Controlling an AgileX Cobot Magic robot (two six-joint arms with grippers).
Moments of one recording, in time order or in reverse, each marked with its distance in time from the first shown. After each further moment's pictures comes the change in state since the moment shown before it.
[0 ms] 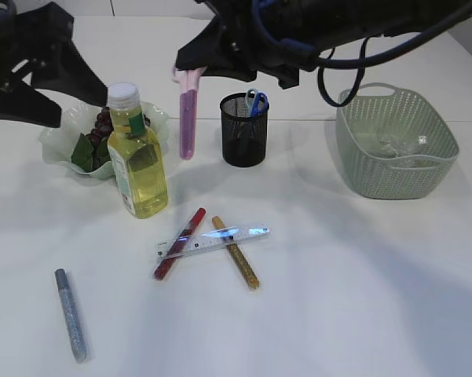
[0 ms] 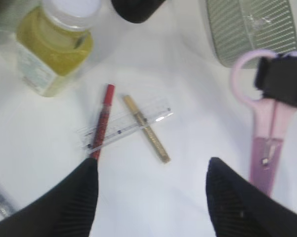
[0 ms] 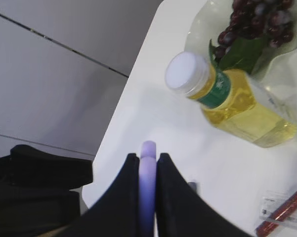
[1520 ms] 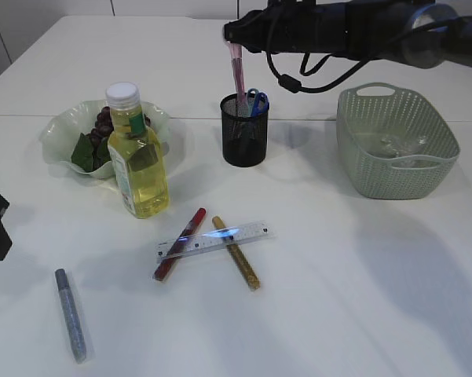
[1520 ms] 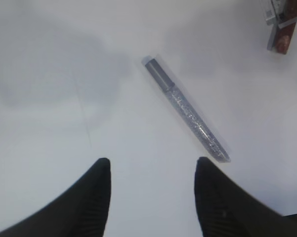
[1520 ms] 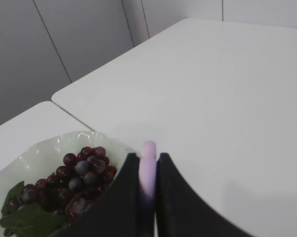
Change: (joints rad) left arm 0.132 -0.006 0.312 0.327 0.069 0.113; right arm -0.188 0.594 -0.623 0.305 -0.167 -0.954
